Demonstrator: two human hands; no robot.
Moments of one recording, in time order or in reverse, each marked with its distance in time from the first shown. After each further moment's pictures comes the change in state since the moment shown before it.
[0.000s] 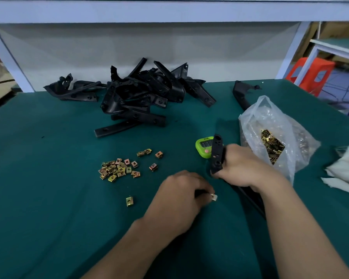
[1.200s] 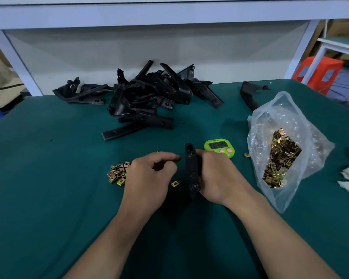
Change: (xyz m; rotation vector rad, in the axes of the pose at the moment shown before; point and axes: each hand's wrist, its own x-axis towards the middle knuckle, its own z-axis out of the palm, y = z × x) left_hand 0.003 -0.028 -0.049 -0.383 0.445 -0.341; right_hand 0.000 -0.040 0.049 0.120 0.137 -0.343
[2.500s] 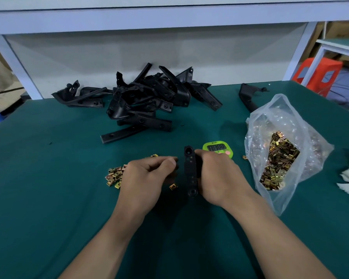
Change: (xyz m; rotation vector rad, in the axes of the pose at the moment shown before) left_hand 0.004 -0.004 -0.002 -0.192 -0.065 -0.084; right_hand -0.002 0.004 -0.002 -0.127 0.084 0.059
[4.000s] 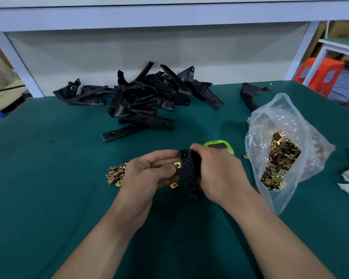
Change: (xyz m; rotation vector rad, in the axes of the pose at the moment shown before) left_hand -0.004 0.009 -0.003 -0.420 -0.145 -0.166; right_hand -0.001 -0.012 -0.007 -0.101 0.105 -0.035
